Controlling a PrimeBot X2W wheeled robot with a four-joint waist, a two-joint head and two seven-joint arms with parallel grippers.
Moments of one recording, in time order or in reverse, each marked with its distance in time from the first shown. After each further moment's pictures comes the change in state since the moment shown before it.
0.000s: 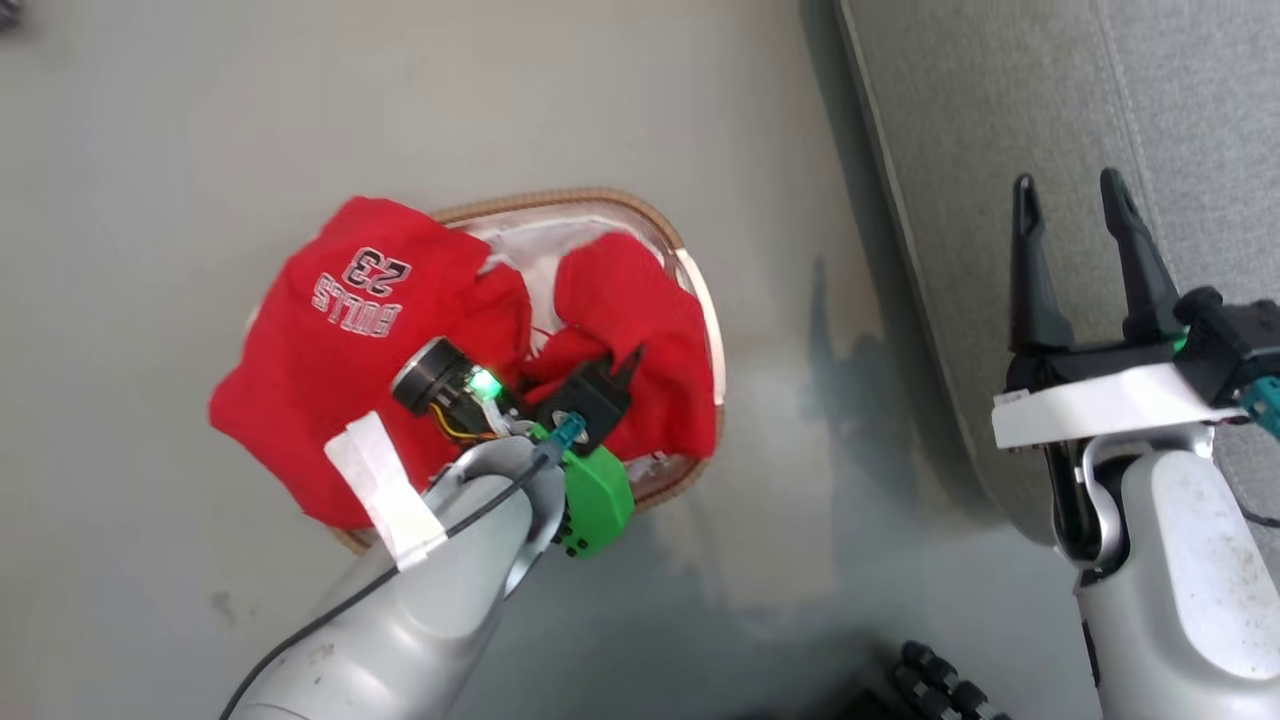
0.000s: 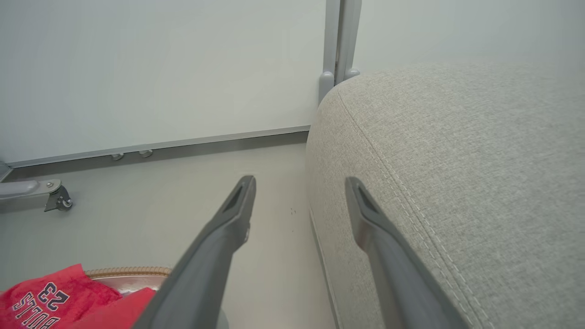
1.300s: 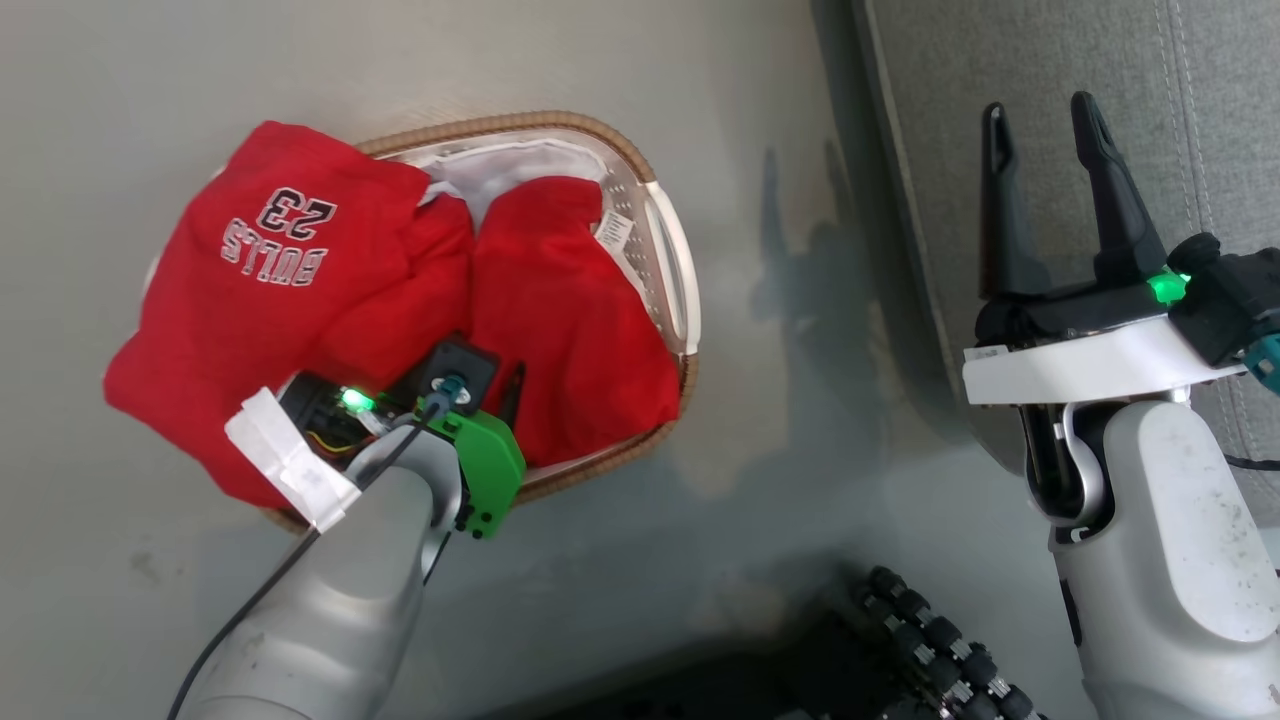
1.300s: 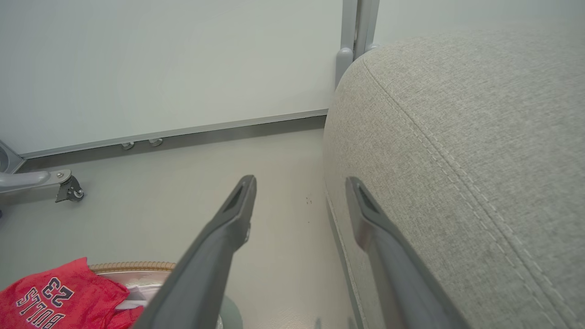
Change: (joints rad) left arm -0.021 -0.002 0.256 0.236 0.058 0.012 0.065; right arm -0.070 -0.002 0.081 -0.068 0.072 0.000 0.000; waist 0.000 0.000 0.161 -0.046
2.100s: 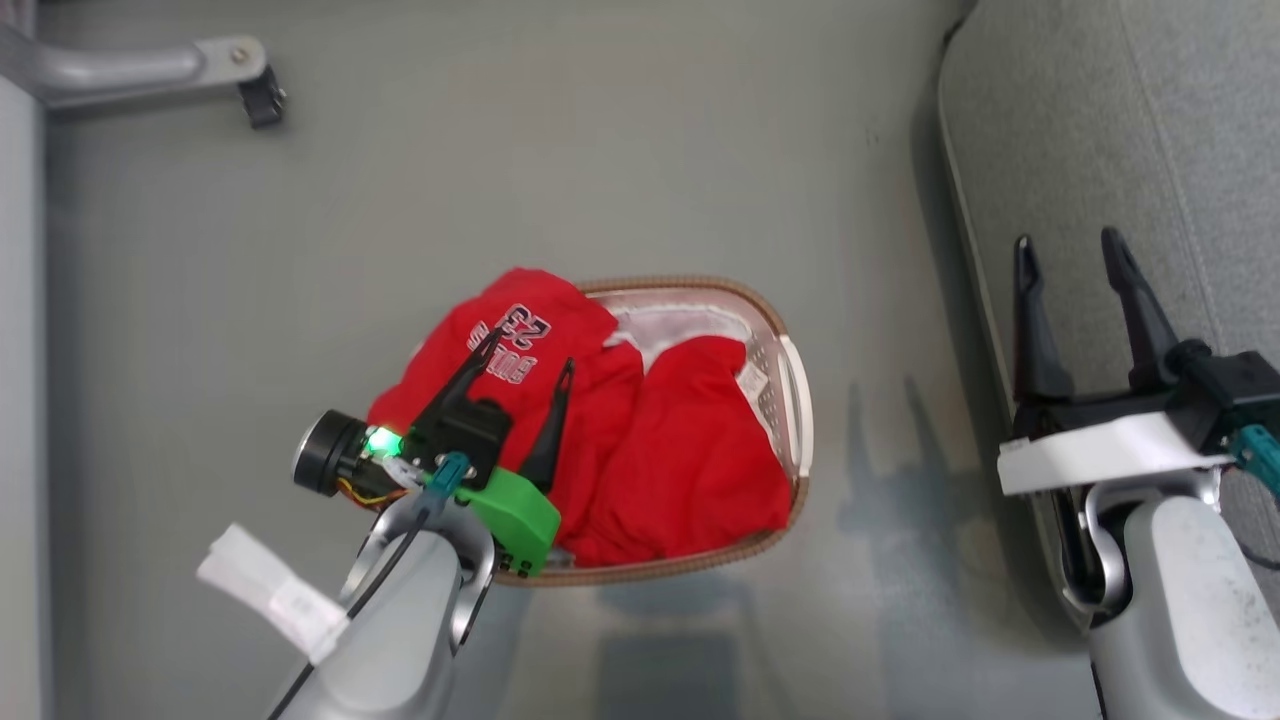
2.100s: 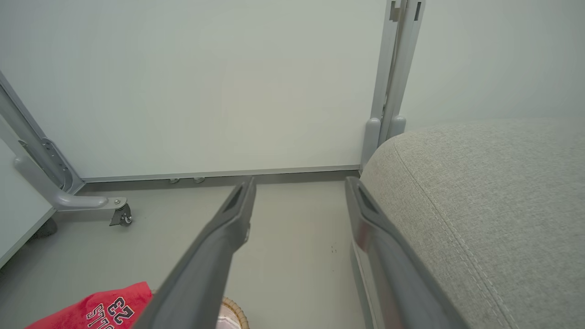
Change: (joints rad) left arm 0.297 -0.002 0.168 -0.512 0.077 0.010 -0.067; right arm 0.162 0.001 -0.096 0.047 -0.137 0.000 0.000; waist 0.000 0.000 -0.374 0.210
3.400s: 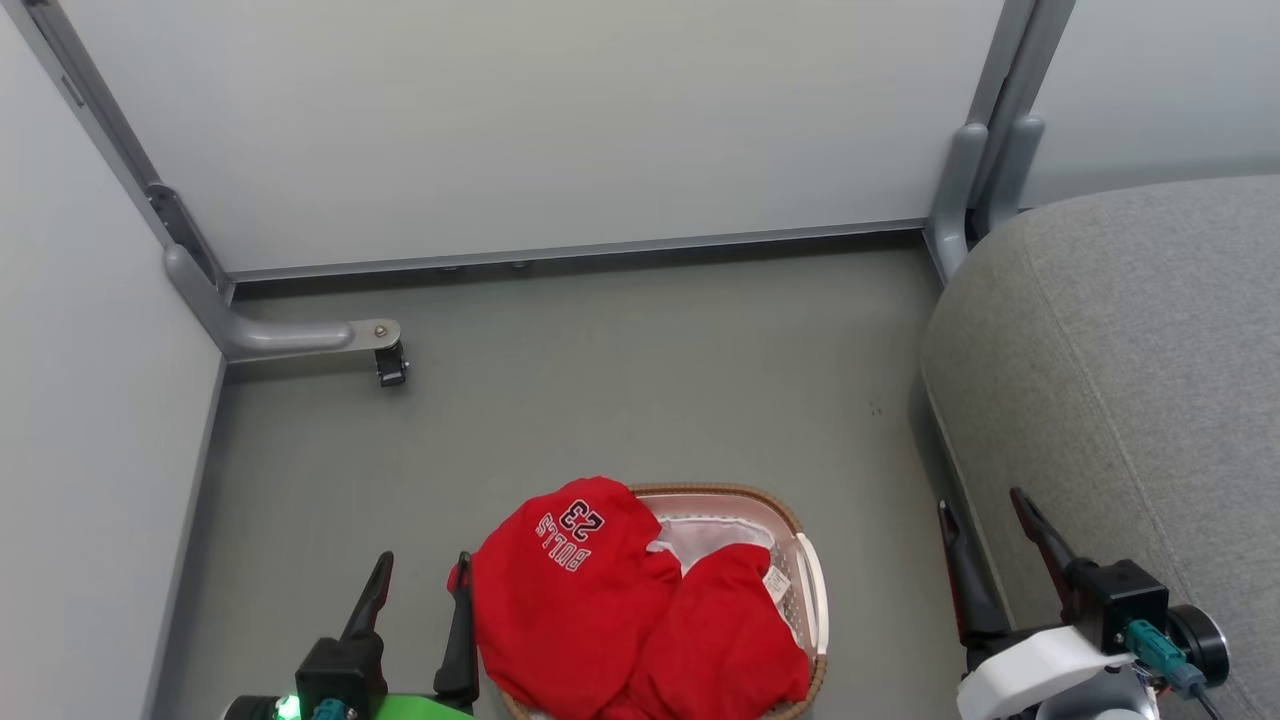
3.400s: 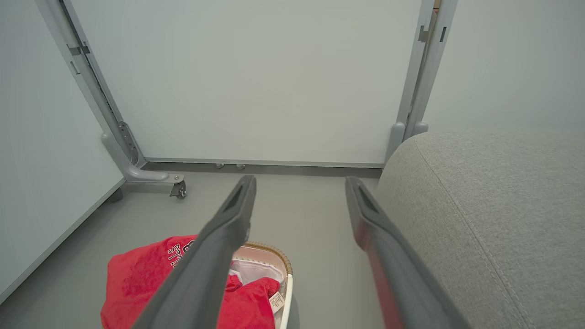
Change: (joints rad) left arm 0.509 0.000 0.198 -0.326 -0.133 0.064 0.001; right arm 0.297 0.001 0.095 0.105 -0.021 0.000 0.000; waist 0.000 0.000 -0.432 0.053
